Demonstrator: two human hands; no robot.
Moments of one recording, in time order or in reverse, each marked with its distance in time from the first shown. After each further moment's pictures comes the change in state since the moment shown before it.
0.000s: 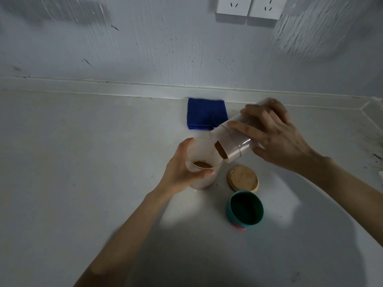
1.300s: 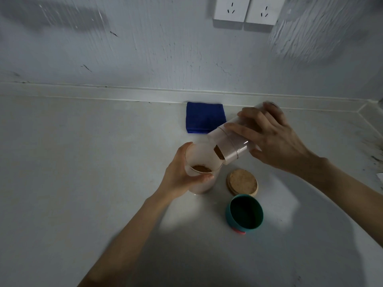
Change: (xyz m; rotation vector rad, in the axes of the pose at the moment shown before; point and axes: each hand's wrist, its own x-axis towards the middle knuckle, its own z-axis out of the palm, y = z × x) left_hand 0.000 -0.004 -0.001 -0.032 -0.015 0.003; right_hand 0.005 0.000 0.001 0.010 -0.002 0.010
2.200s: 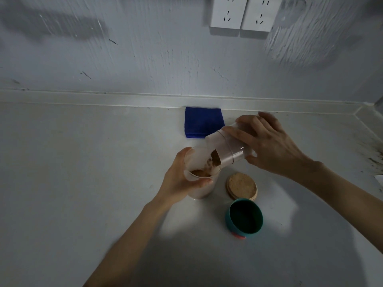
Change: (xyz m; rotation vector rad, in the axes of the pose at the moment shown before) left_hand 0.001 -0.003 0.001 0.037 0.016 0.003; right_hand 0.001 -0.006 -0.001 0.021 -0.055 0.094
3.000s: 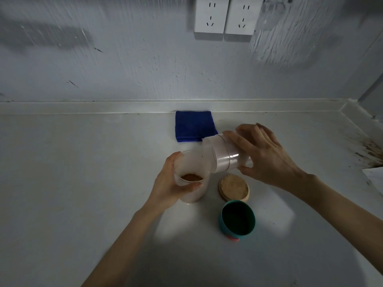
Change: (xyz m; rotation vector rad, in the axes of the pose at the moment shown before) left_hand 0.001 -0.001 0.002 -0.009 0.021 0.028; right_hand -0.024 -0.005 0.002 0.140 0.013 0.163
